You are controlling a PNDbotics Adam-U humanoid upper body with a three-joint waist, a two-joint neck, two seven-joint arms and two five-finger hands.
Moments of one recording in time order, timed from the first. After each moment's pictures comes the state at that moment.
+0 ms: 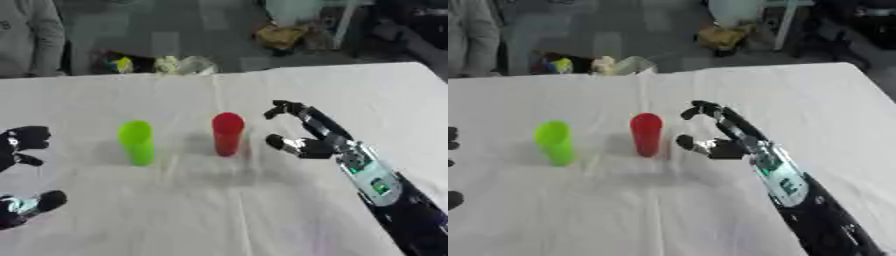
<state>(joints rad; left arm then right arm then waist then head) -0.28 0.31 0.01 -1.72 -0.32 -0.11 -0.24 -0.54 -0.41 0.17 -1.25 0.34 -0.34 0.14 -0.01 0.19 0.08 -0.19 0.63</state>
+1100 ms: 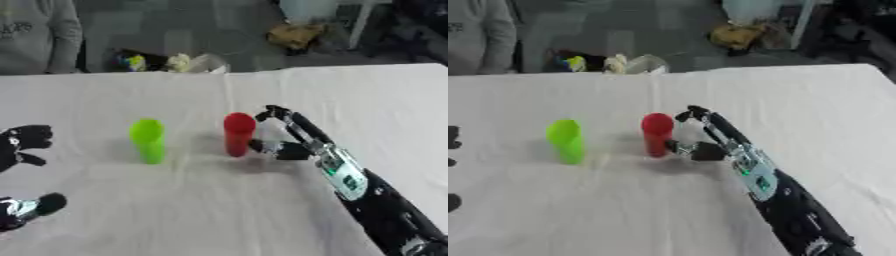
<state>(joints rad) -0.31 0.30 -0.01 -1.72 -0.30 -0.12 -0.25 -0.63 -0.37 0.17 -1.04 0.47 -0.38 0.03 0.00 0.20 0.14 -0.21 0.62</state>
